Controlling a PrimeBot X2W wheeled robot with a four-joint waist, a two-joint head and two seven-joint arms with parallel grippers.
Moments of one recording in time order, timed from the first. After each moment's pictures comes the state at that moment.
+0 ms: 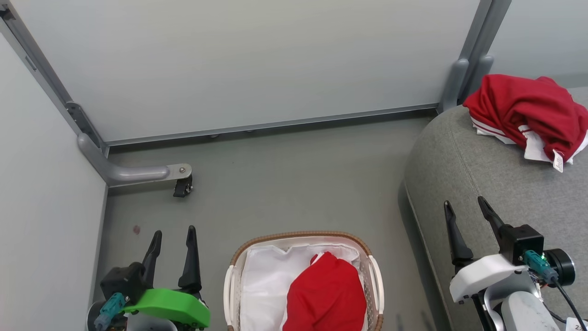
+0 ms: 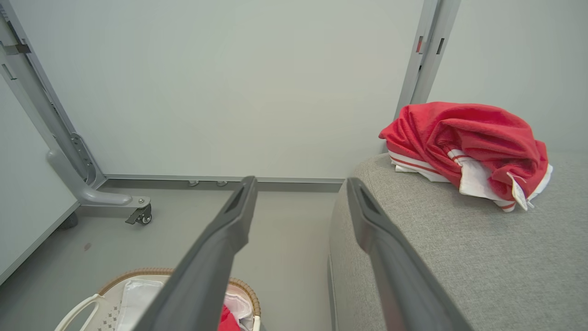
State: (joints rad) left arm -0.07 0.05 -0.13 0.36 -0.36 -0.11 -0.26; right arm -0.15 -0.05 -0.05 0.33 0.05 0.13 -0.26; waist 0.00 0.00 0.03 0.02
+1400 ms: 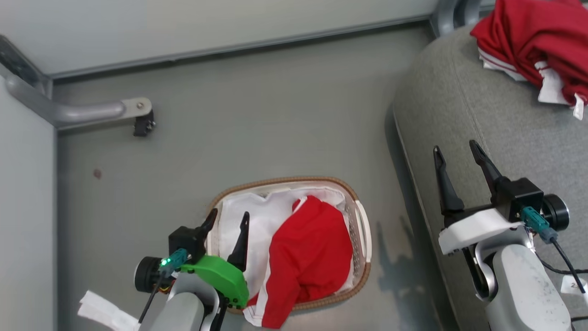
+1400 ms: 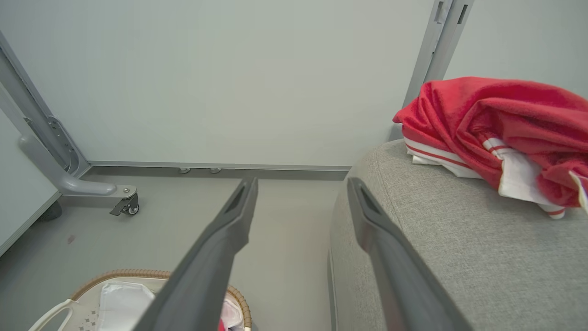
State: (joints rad) left arm -0.31 0.05 -0.37 0.64 -0.34 -0.11 -0.26; right arm -0.28 -0.05 -0.01 0.27 0.05 0.13 -0.26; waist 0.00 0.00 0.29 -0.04
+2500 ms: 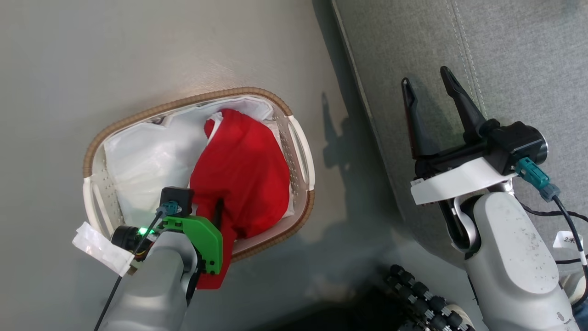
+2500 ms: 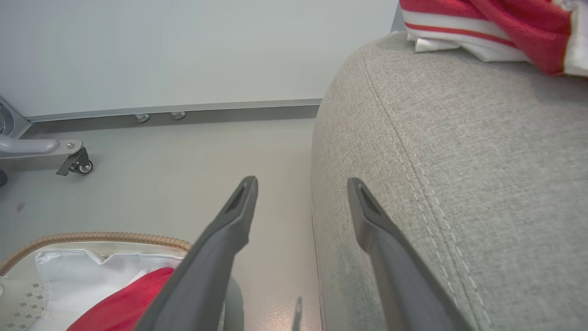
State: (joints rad) left arm -0.69 0.05 -0.55 1.23 -0.44 -0.12 -0.24; right arm -0.46 -0.05 0.14 0.16 0.18 0.13 -0.26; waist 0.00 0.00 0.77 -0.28
